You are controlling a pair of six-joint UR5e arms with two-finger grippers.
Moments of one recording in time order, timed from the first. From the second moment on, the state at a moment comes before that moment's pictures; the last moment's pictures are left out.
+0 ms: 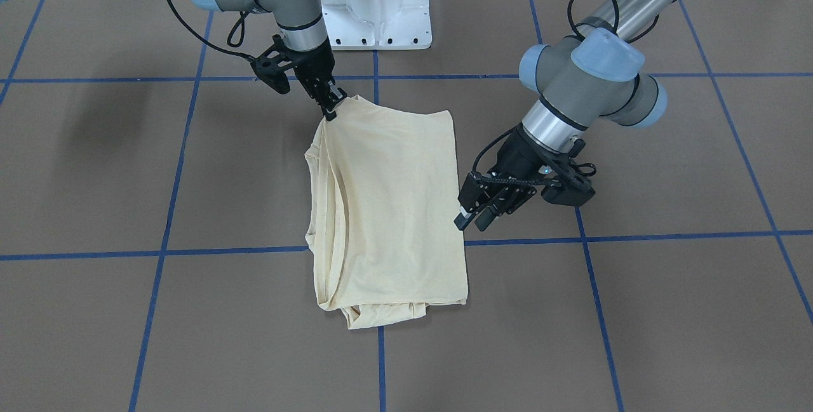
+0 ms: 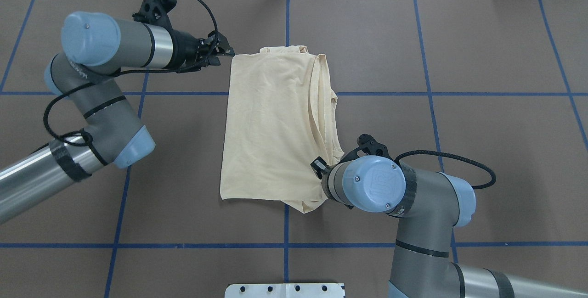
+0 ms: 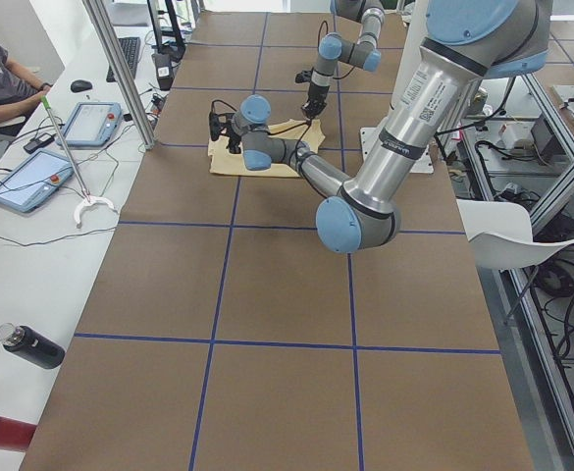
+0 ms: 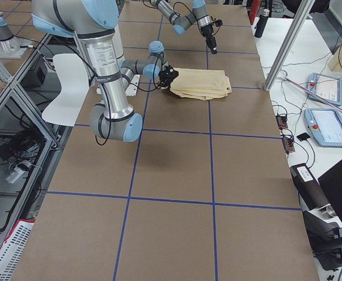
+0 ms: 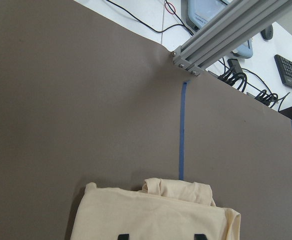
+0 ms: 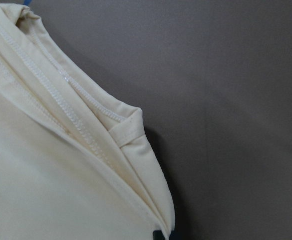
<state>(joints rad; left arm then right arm) -0.74 -2.10 -1.52 -2.47 -1.87 -1.63 0.31 -1.11 1.87 -1.43 1.60 2.20</state>
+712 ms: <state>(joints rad) -0.39 -1.84 -1.81 -2.41 -1.58 -2.05 0.31 -1.11 1.88 -1.43 1.60 2.20</state>
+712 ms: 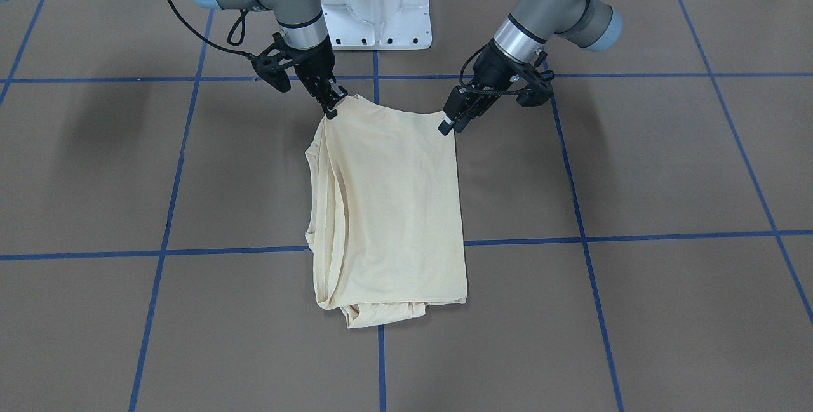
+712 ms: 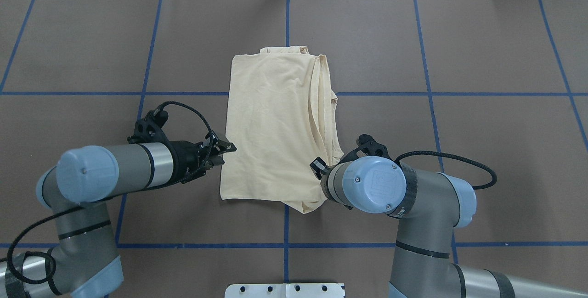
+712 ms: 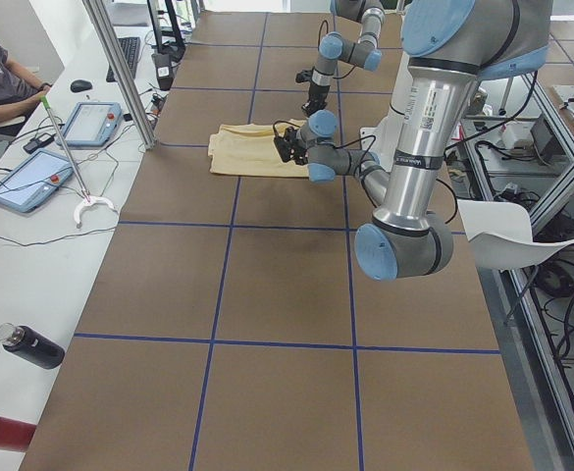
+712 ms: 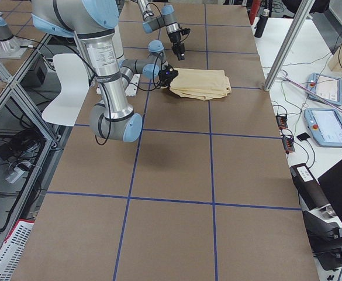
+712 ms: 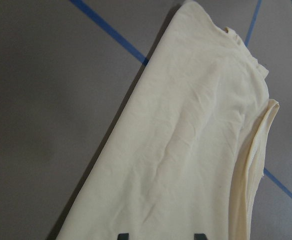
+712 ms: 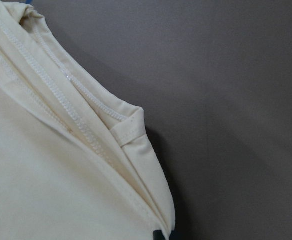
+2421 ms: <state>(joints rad) -0.25 -1.78 -1.79 -2.40 -1.48 -2.12 0.31 -1.11 1.87 -1.43 1.60 2.20</state>
